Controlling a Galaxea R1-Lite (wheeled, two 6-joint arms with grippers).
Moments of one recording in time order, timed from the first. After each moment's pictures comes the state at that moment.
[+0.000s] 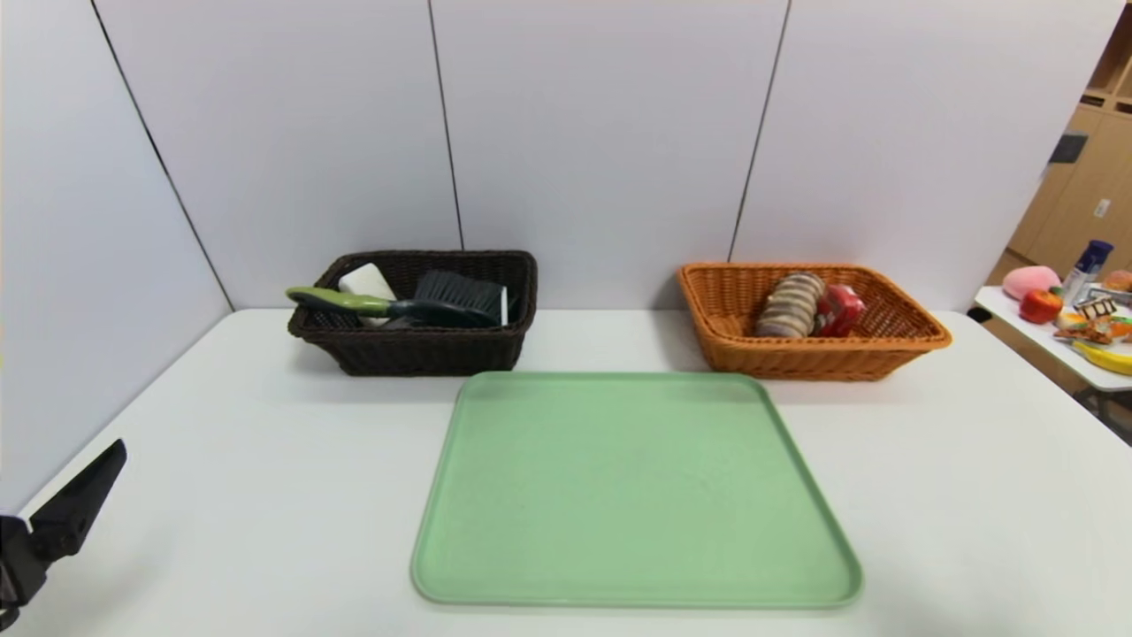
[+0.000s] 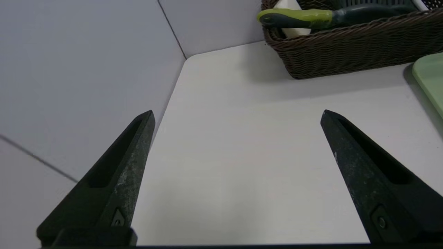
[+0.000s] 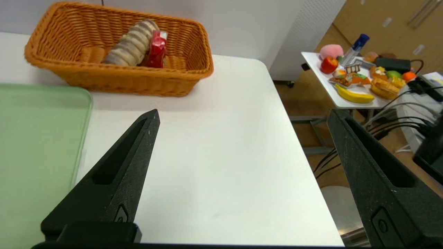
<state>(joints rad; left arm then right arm) -0.04 0.78 -0.25 -0.49 0.20 0.25 0.03 0.68 -0.63 0.08 -0.28 -0.22</state>
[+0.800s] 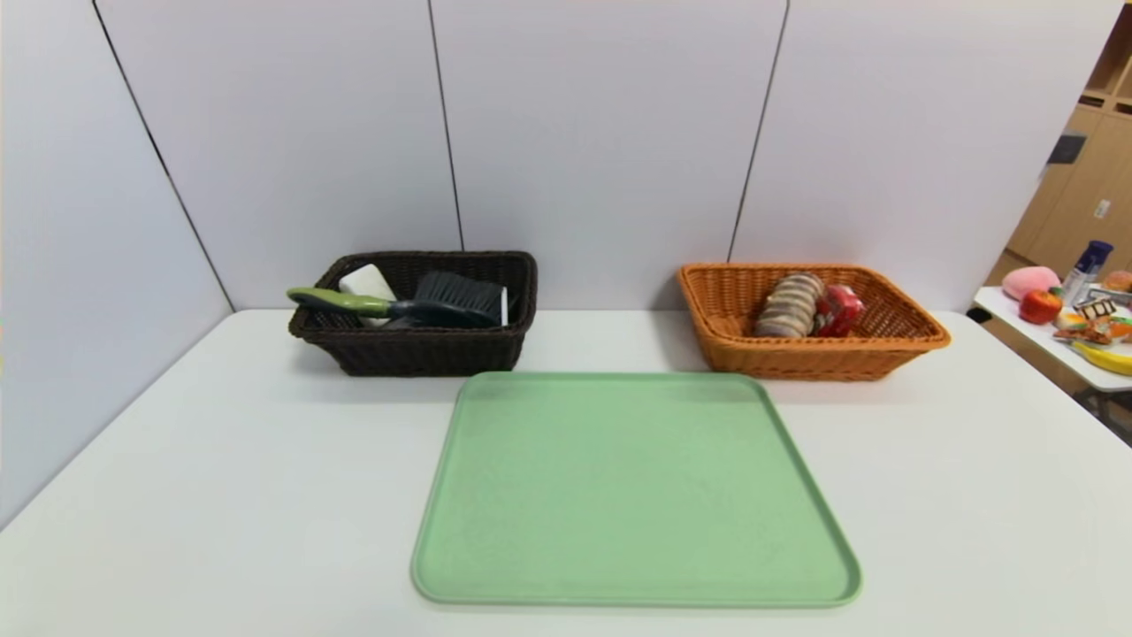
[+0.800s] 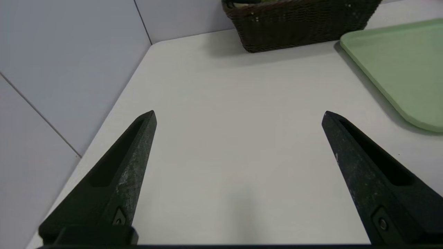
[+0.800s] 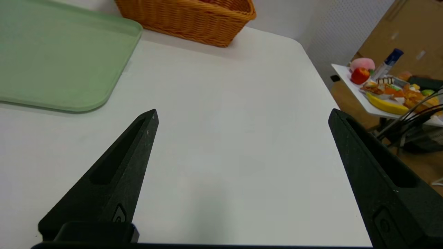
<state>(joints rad) -0.01 0.13 -0.07 -0.10 0.03 0.15 0.00 0.03 -0.28 0.30 -0.08 -0.27</state>
